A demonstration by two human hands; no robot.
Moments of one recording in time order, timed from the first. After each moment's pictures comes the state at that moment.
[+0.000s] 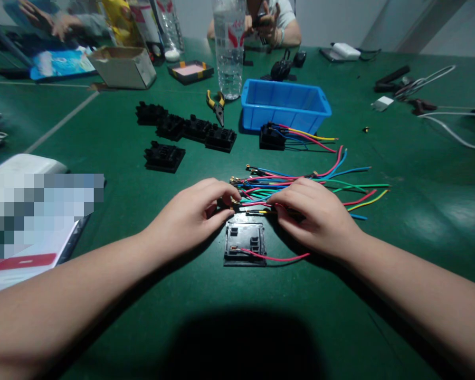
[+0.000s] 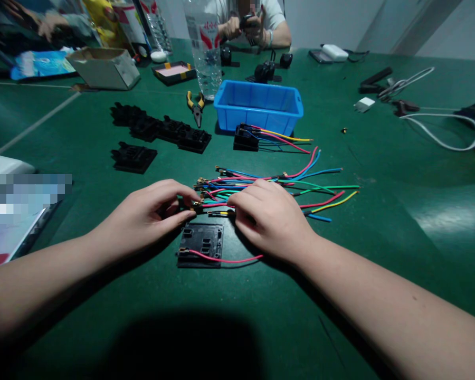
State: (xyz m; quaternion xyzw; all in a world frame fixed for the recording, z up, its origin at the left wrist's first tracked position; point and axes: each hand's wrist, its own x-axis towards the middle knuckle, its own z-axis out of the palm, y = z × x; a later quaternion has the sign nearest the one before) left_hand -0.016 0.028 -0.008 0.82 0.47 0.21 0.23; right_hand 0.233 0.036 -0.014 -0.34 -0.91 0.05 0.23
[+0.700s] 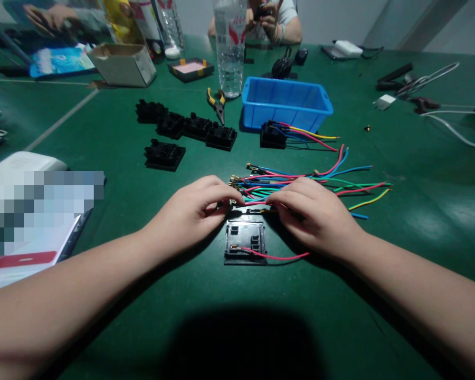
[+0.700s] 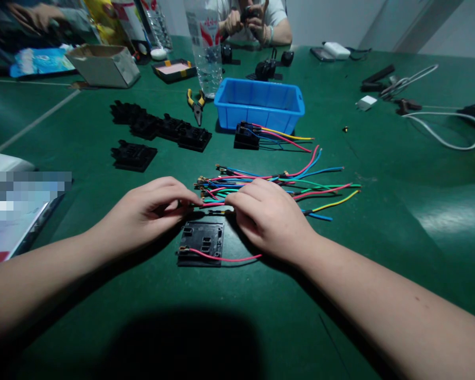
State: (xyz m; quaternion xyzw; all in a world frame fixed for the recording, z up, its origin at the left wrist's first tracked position) left_hand -0.018 0.028 -0.006 0.83 0.44 0.24 0.23; right_hand 0.232 0.035 -0.015 -0.31 -0.91 0.05 0.26
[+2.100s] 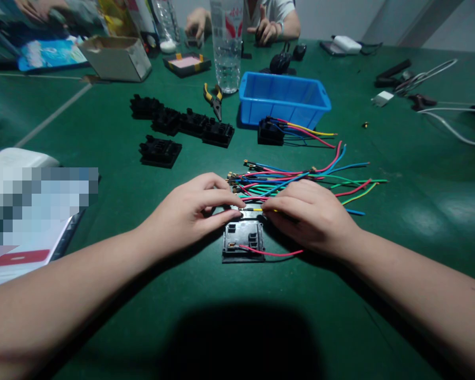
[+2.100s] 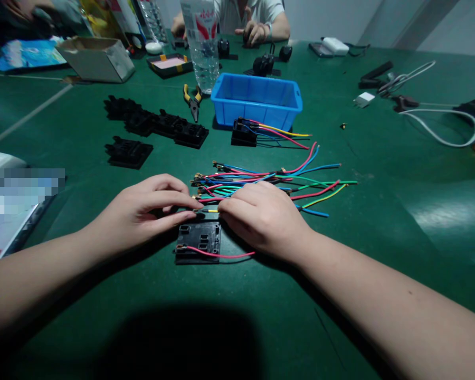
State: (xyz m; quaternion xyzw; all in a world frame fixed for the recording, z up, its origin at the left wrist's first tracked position) left_hand -0.016 0.025 -0.006 0.85 0.41 0.25 0.21; right_hand 0.232 0.033 -0.015 -0.27 -0.93 0.01 0.26
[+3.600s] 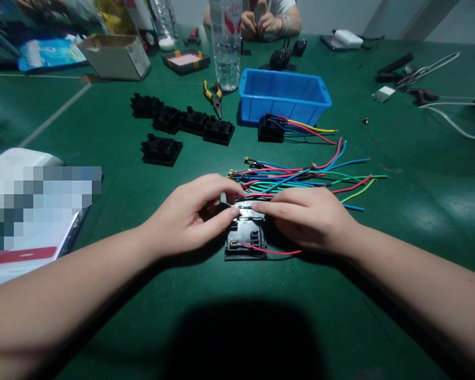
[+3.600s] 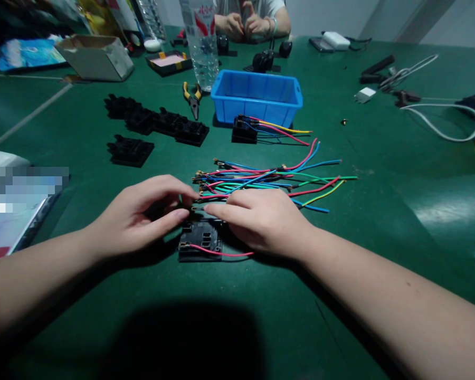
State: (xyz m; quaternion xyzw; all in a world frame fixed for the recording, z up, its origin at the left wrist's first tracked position) left_hand -0.016 0.021 -0.002 0.85 0.37 0.28 0.25; right_hand 0.235 0.029 -0.012 -0.22 -0.94 0.04 0.25
